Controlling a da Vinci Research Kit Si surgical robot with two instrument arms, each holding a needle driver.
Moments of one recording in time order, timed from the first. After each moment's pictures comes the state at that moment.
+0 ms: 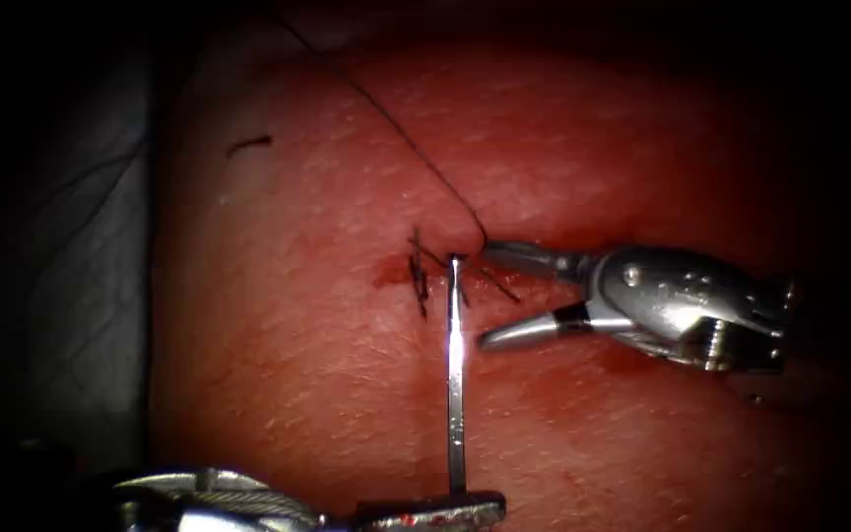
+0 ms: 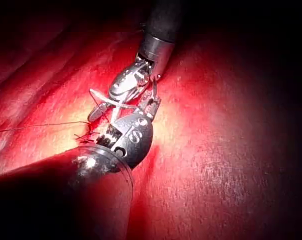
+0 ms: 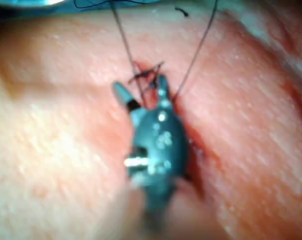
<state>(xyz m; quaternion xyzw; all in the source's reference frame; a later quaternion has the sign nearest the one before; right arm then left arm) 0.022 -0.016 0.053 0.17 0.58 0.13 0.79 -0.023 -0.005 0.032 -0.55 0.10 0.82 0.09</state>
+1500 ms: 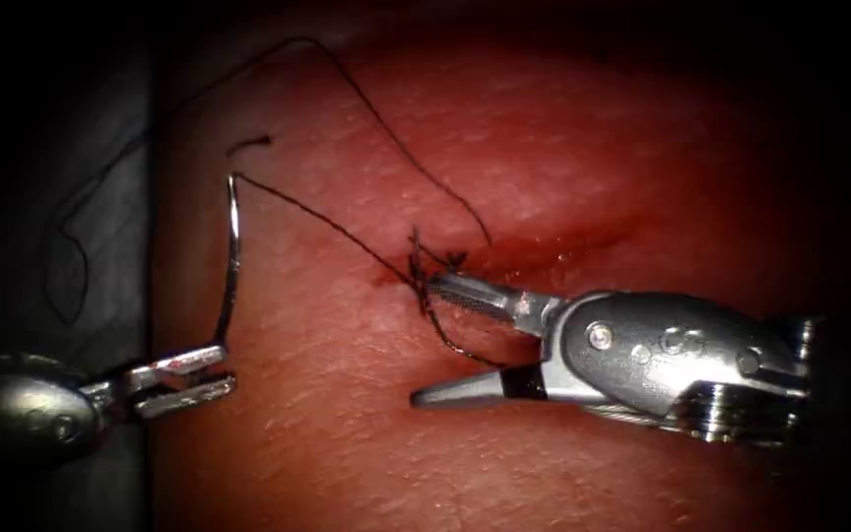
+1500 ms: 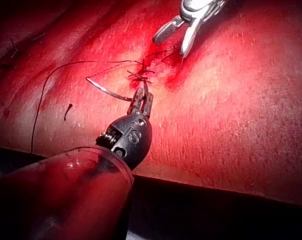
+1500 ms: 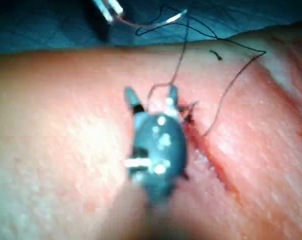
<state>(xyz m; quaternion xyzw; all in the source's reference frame) 0.023 -0.017 0.043 0.11 0.55 0.13 0.82 -0.010 -0.005 0.043 -0.49 0.17 0.84 0.17</state>
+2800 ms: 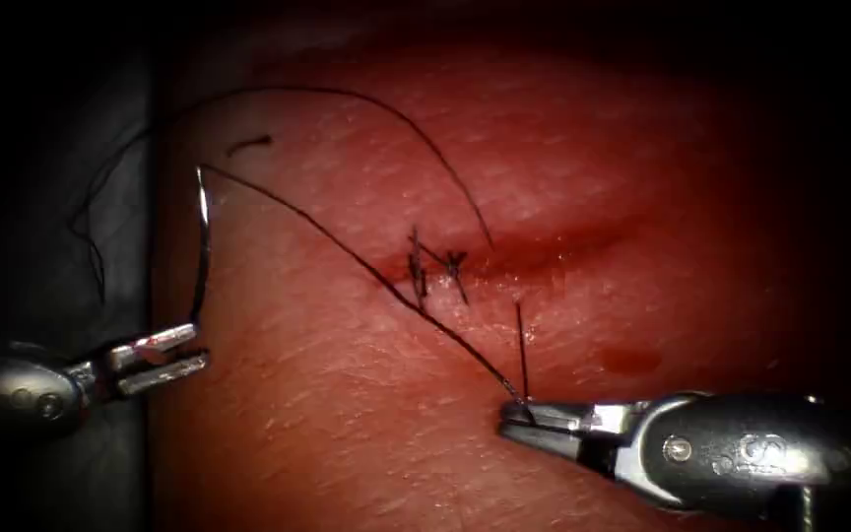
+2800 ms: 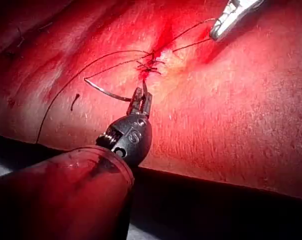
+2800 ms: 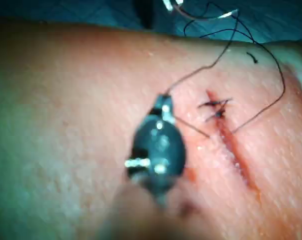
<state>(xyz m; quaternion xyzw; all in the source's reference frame) 0.021 -0.024 0.039 0.07 0.52 0.09 0.85 -0.008 -0.005 0.045 -0.48 0.18 0.84 0.19</state>
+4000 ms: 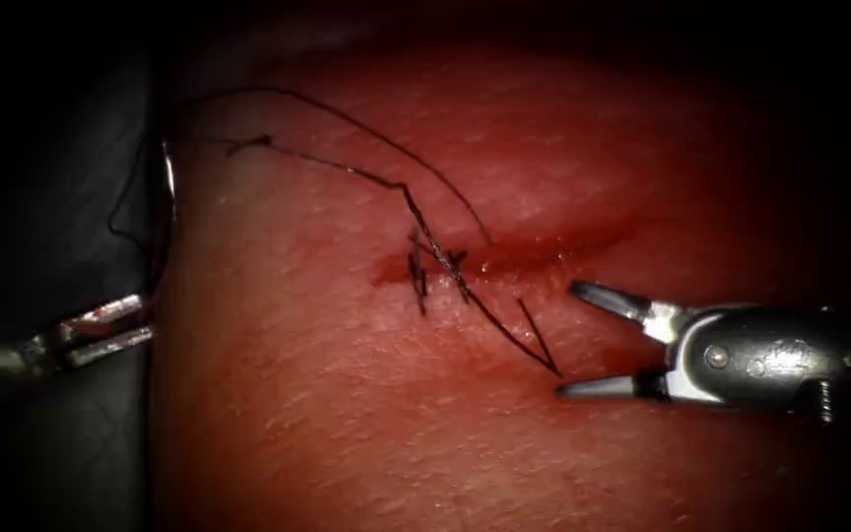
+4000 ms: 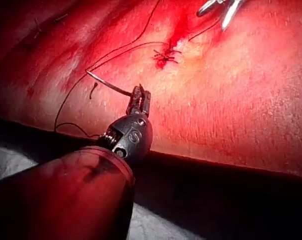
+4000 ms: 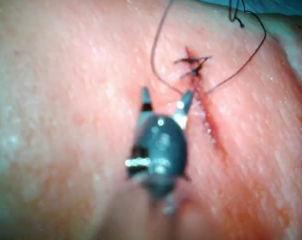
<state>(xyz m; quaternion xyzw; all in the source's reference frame) 0.016 -0.018 0.049 0.02 0.53 0.06 0.84 -0.004 -0.004 0.046 -0.48 0.19 0.83 0.21</state>
